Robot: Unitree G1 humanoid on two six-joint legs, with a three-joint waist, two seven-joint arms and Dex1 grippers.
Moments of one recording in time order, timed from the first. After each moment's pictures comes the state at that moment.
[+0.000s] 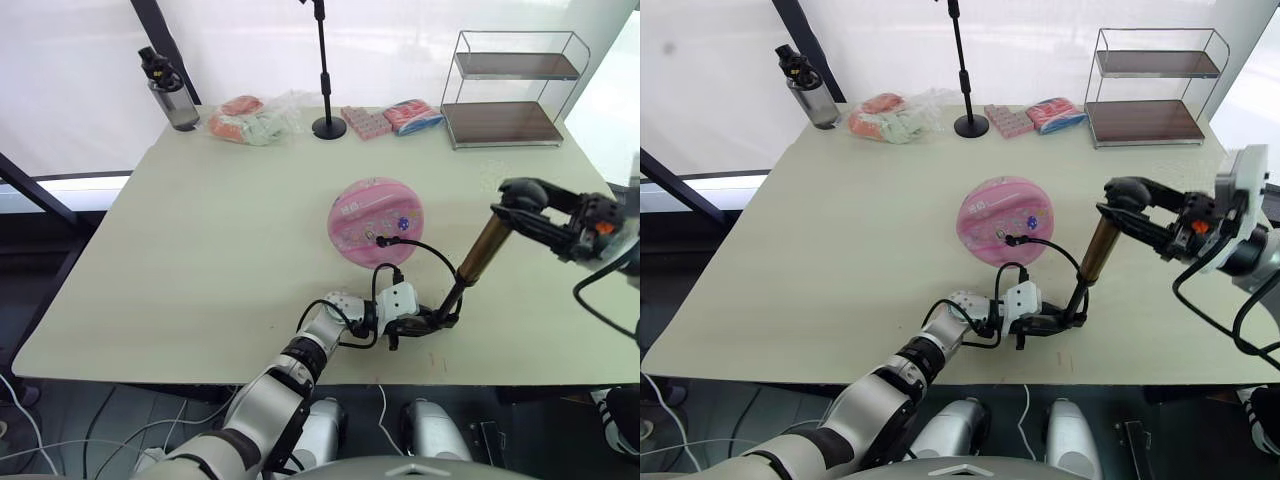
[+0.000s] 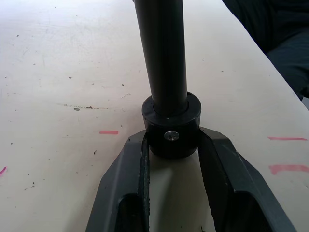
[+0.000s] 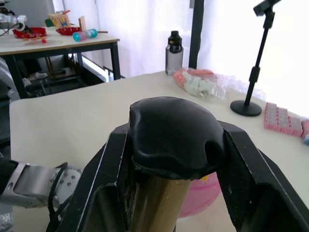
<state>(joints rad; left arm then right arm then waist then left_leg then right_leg) -0.61 -0.02 -0.36 1.01 0.12 -0.42 -1.02 -0.21 -0.86 -0.40 -0.43 0.96 0.57 0.82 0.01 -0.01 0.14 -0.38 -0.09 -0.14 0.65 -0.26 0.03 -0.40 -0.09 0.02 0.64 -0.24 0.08</state>
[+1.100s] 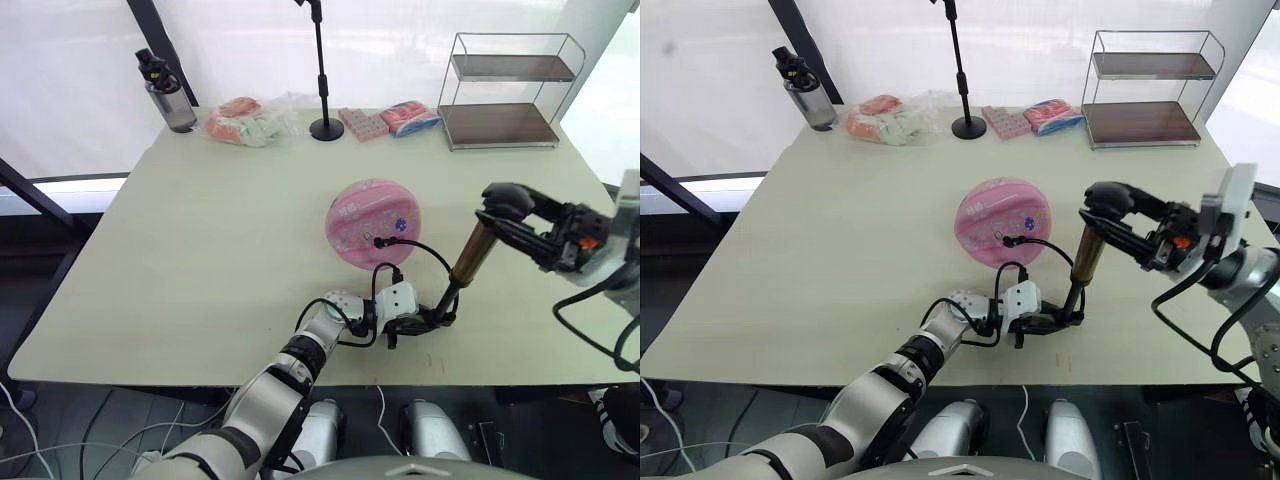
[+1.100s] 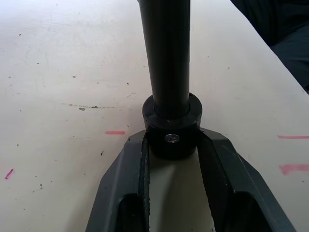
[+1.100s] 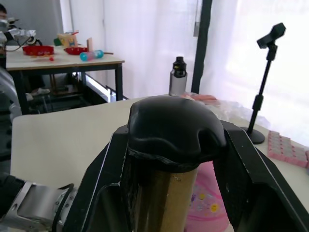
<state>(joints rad) -0.62 -0.02 -0.36 1.03 0.14 -0.43 -1.00 -0.09 -0.70 -0.31 -0.51 0.88 0.44 0.80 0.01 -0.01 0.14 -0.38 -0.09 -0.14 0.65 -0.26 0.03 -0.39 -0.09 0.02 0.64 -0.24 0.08</state>
